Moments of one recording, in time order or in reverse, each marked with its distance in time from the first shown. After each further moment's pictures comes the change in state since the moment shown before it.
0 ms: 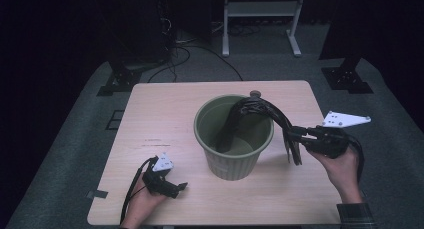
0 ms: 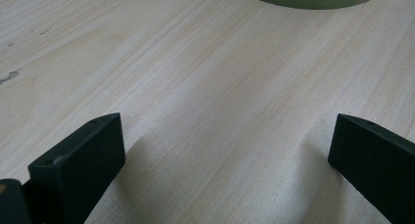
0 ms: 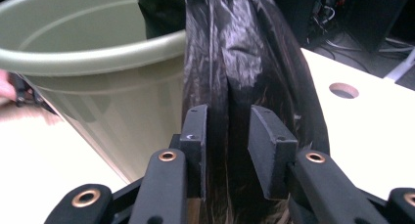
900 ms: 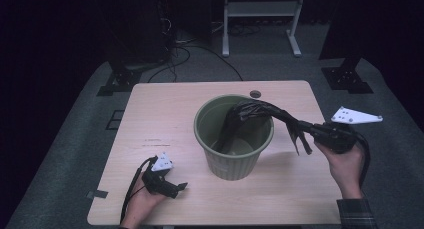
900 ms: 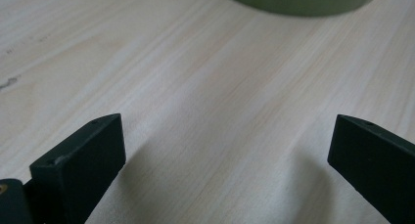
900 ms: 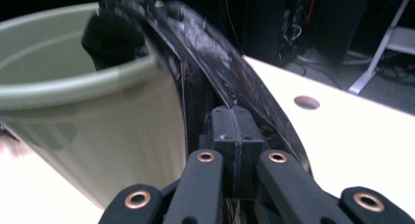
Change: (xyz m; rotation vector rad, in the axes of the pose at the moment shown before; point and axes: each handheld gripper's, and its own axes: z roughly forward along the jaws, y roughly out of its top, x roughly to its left) left arm 0.001 0.002 -0.005 -0.048 -0.026 -0.018; right arm -0.013 0.005 -0.013 -0.091 -0.091 0.030
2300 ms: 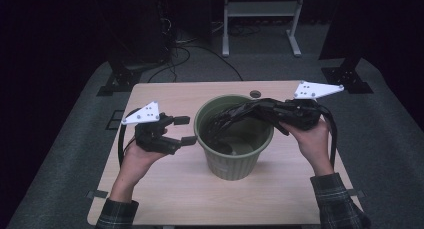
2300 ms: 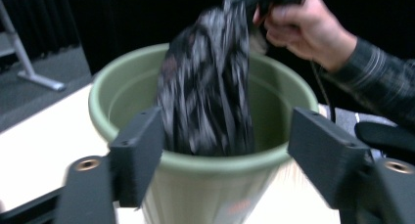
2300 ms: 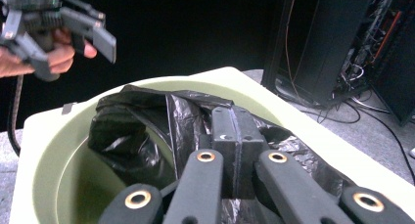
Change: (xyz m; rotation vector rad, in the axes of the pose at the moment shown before) left arm 0.004 0.160 -0.092 -0.429 -0.299 0.128; right arm 0.052 0.085 0.059 -0.031 0.208 -0.146
